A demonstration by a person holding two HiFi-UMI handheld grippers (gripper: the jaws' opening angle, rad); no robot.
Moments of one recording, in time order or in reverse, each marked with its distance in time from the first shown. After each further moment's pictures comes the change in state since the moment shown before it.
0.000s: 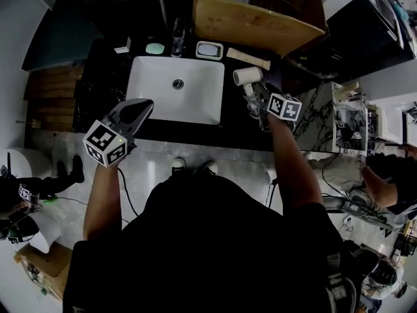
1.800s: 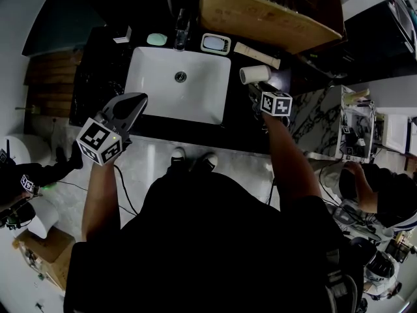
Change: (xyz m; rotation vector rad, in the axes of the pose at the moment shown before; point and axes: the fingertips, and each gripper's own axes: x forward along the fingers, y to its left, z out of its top) left arm 0.011 0.033 -0.010 -0.039 0.028 0.080; right arm 0.076 -0.006 -0.054 -0.110 0.184 0.060
